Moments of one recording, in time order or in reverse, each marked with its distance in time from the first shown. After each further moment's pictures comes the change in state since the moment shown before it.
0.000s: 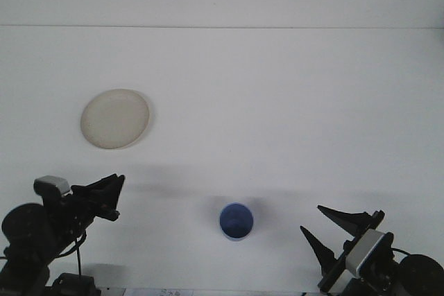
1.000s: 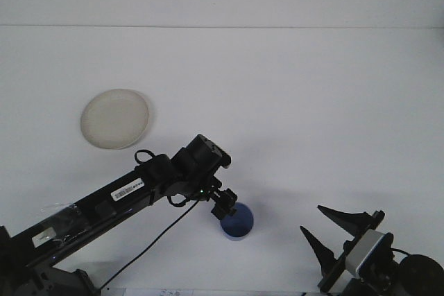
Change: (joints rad) left arm -0.735 1.112 0.596 -0.243 -0.175 0.227; right arm 0.000 0.000 0.000 0.000 0.002 -0.013
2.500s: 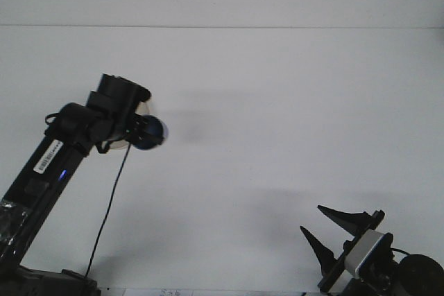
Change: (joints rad) left arm 0.578 -0.062 0.299 -0.274 -0.335 0.263; right arm 0.000 0.000 0.000 -0.003 0.000 -0.006
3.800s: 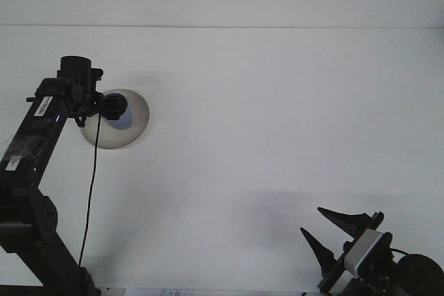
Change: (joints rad) left arm 0.321 0.336 0.061 0.178 0.074 -0.046; right arm 0.000 0.000 0.000 -0.027 0.000 0.030
